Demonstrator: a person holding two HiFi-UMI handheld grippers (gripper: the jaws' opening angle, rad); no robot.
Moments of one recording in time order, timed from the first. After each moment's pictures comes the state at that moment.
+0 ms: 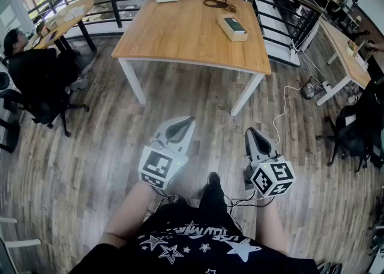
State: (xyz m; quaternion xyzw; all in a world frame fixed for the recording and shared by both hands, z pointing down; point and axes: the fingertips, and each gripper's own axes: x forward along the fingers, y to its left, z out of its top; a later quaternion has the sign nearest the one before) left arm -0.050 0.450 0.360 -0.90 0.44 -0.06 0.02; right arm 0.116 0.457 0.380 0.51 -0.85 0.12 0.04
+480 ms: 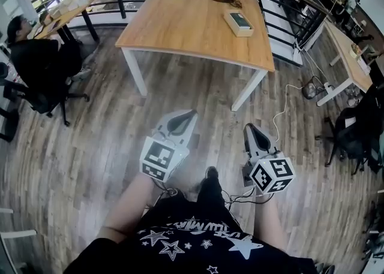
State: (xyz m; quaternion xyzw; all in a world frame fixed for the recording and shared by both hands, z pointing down) left arm -0.052 0.455 0.366 -0.90 0.44 -0.07 0.00; right arm 0.101 0.466 0.381 0.50 -0.86 0.12 0.05
